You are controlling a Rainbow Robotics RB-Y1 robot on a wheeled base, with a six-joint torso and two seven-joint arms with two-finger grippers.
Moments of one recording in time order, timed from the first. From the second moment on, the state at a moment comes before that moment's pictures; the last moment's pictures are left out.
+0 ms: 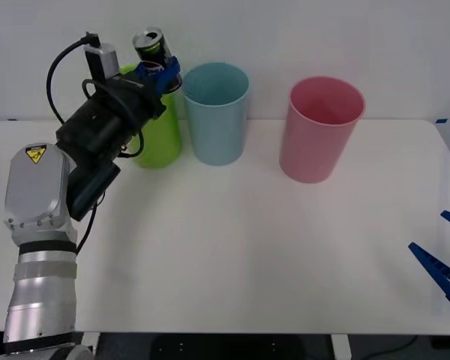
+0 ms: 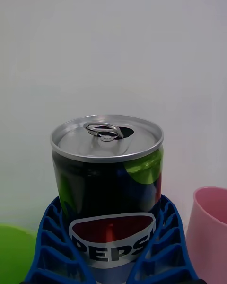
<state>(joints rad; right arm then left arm) 0.35 -0.40 -0.52 -1.66 0.96 -1.22 0.00 -0.49 0.03 0.30 -1.51 -1.64 -0.66 0.29</state>
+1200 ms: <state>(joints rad) 0.35 -0.40 -0.52 -1.66 0.96 -1.22 0.00 -1.00 0.03 0.31 -0.89 -1.86 -0.49 0.28</state>
